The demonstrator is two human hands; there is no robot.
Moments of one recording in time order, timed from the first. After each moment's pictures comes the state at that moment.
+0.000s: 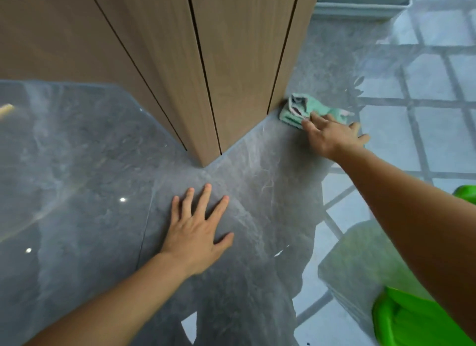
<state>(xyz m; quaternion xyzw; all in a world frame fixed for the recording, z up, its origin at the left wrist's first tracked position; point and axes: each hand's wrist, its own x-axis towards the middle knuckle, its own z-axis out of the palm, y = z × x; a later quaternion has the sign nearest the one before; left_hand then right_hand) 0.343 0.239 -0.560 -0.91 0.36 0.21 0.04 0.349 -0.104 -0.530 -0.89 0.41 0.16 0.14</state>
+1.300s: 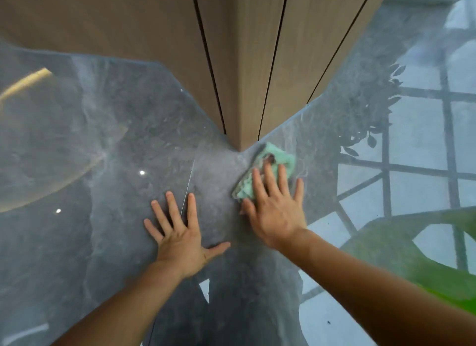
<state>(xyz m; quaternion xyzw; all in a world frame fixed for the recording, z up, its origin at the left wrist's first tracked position) 0.329 0.328 -0.571 -0.95 0.11 0.30 0.01 0.292 0.118 -0.545 -0.97 0.14 0.16 0.15</state>
